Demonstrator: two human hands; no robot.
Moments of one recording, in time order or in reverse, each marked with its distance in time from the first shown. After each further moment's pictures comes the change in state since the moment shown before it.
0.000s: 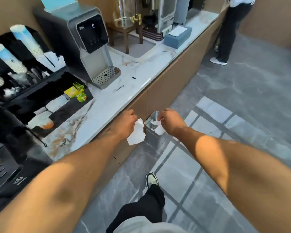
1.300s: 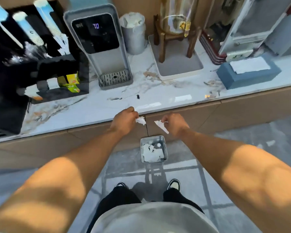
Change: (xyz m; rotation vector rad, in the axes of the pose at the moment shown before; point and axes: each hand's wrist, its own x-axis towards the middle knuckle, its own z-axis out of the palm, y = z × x) left_hand 0.295 0.054 0.021 -0.081 0.007 -0.809; right_hand 0.375 0.151 -0.099 -0.095 -0.475 -0.520
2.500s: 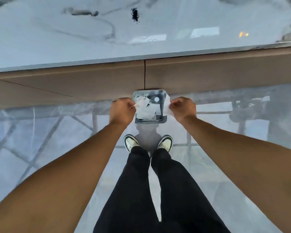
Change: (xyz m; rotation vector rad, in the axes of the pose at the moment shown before) left_hand 0.019 -0.039 0.244 -0.559 -0.087 -0.670; right_hand 0.079 0.112 0.189 0.279 -0.065 0.480
